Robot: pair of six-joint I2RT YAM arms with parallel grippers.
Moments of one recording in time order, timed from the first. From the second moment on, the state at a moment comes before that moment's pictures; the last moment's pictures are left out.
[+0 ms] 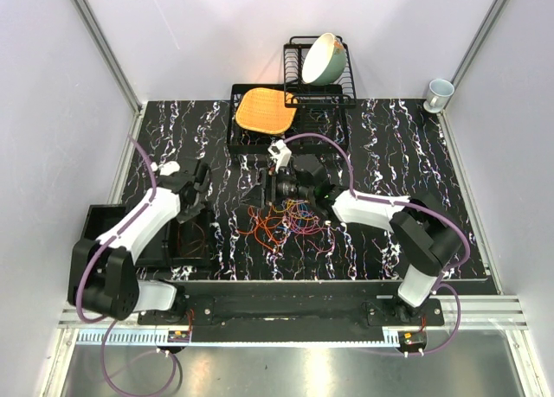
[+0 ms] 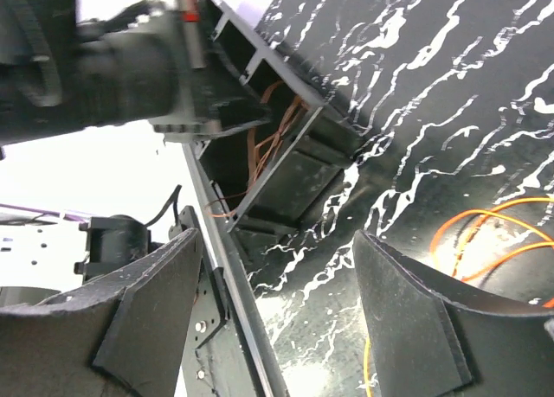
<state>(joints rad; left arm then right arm) -0.26 1.30 0.89 -0.84 -0.46 -0.83 0.78 1.74 1.00 0.49 -0.49 0.68</state>
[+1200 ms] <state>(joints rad) -0.39 1.41 0.92 -0.87 -0.64 -1.00 0.79 1.73 0.98 0.49 -0.49 0.67</state>
